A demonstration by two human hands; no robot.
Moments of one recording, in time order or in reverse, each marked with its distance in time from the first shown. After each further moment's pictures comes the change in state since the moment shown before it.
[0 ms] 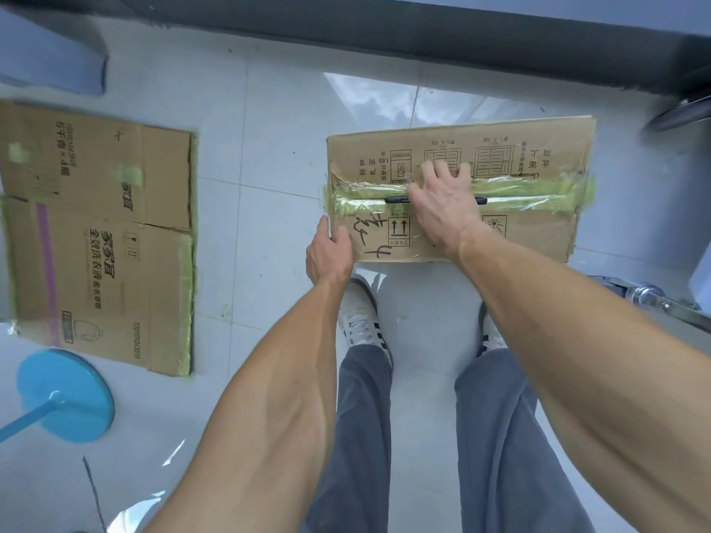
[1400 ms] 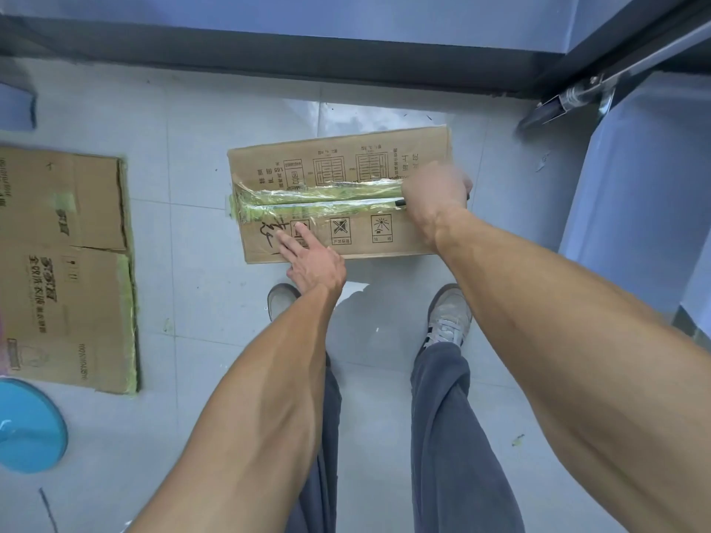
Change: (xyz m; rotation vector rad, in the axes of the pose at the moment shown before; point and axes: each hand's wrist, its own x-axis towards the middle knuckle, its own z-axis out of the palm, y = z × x) left_hand -0.111 0.075 0.112 0.553 0.014 0.079; right_hand -0.084 0.143 -0.010 -0.130 -0.253 0.241
